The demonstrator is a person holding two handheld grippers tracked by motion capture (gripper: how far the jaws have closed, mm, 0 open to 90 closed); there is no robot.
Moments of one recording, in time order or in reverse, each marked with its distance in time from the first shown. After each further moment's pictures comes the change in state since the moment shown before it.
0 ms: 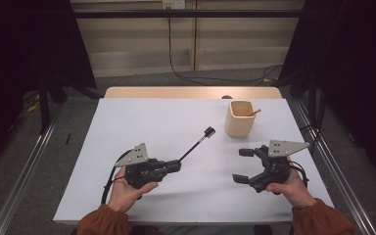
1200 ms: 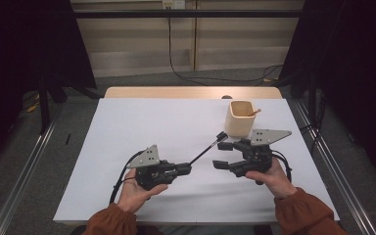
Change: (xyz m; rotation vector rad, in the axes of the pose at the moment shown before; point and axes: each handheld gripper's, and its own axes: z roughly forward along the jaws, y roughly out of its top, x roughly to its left) left arm -0.009 0.000 0.022 0.012 -0.052 0.030; right arm 0.004 0.036 0.039 -0.038 0.064 -0.017
